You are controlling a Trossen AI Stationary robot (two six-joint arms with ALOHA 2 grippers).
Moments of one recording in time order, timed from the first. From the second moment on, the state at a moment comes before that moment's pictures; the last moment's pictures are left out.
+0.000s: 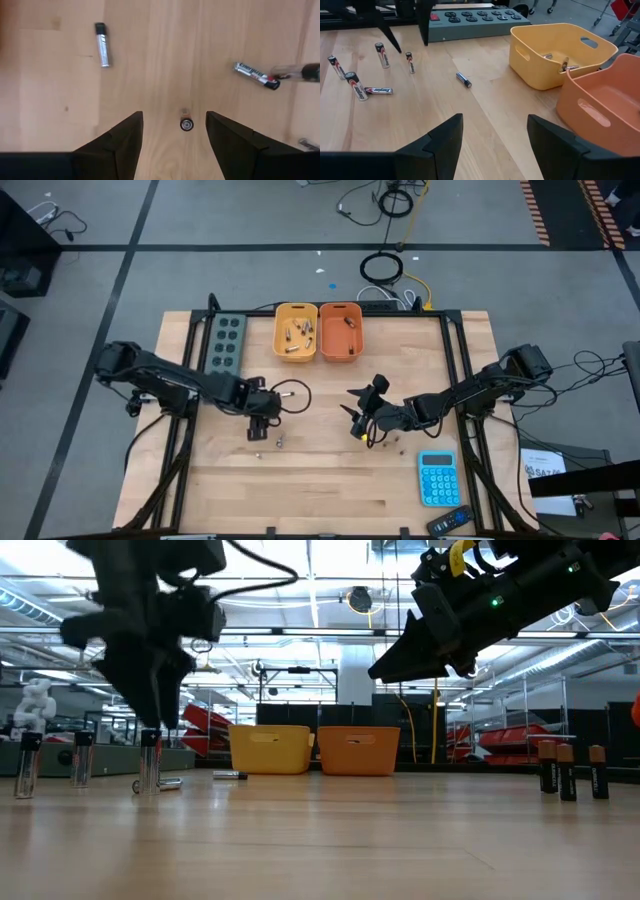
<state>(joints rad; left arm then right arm) -0.16 1.42 0.85 -0.73 -0.12 -0.21 0.28 1.53 0.65 0.38 0.70 0.29</state>
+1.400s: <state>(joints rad) -0.02 1.41 0.90 -0.49 -0.31 0.09 0.28 1.53 0.65 0.38 0.71 0.29</state>
